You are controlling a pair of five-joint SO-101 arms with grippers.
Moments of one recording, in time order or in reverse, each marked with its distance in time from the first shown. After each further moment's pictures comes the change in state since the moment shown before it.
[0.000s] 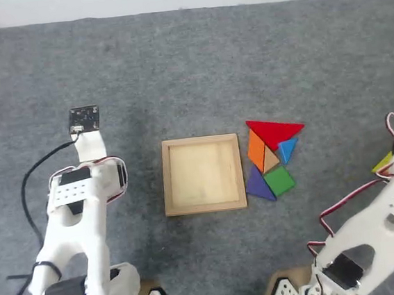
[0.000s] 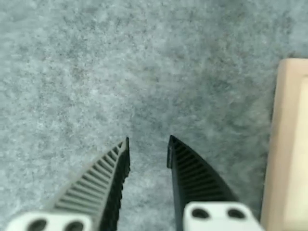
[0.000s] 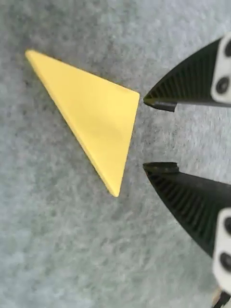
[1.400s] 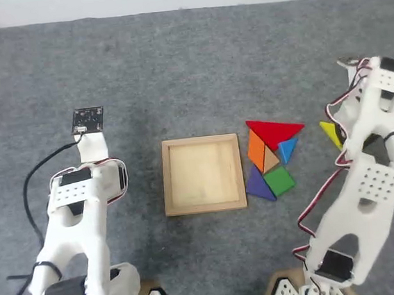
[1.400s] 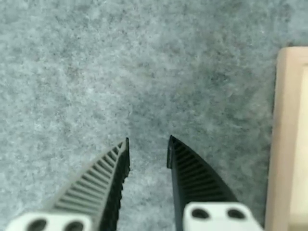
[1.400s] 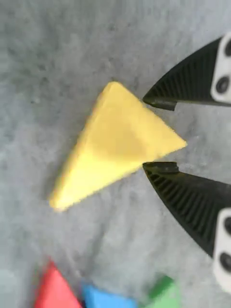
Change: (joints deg) left arm 0.1 0.0 0.6 0.0 -2.6; right arm -19.7 3.2 -0.1 -2.7 -13.0
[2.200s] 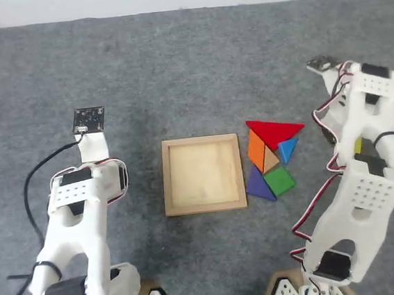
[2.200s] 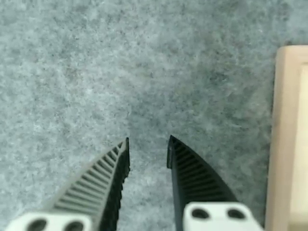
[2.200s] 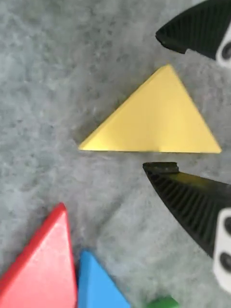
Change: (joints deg) left arm 0.2 0.0 0.0 0.0 -0.4; right arm -4.2 -8.5 18.7 -16.5 13.9
